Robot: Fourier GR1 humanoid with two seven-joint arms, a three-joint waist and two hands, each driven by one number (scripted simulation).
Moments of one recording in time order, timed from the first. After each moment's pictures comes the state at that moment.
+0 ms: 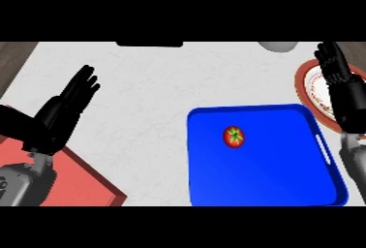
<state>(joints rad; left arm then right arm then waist) -0.24 0.44 -0.17 -1.62 0.38 0.10 0.20 -0.35 -0.50 0.09 -1.49 -0.12 -0.15 -0.11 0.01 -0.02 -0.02</state>
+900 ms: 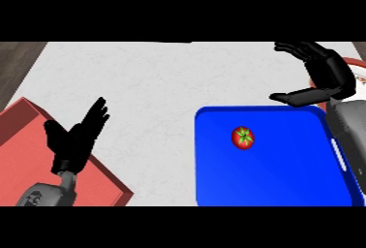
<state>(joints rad) -0.11 0.33 -0.22 -1.49 0.28 0.18 0.19 -0.67 -0.48 0.07 -0.94 -0.21 0.30 -0.54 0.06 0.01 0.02</state>
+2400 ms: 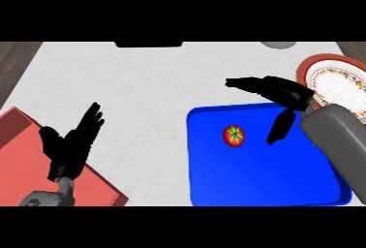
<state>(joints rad) -0.06 0.28 -0.16 -1.50 0.23 0.17 0.19 -0.71 -0.54 0.48 -1.05 0.36 0.40 -0.40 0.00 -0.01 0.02</state>
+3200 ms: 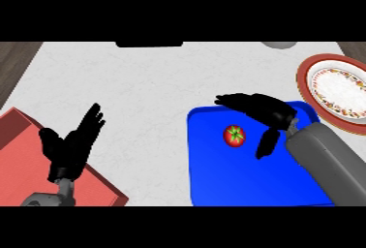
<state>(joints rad) -0.05 0.26 -0.14 -1.51 0.21 0.15 0.20 -0.60 -0.47 0.52 -1.16 0.48 0.35 -0.28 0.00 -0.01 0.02</state>
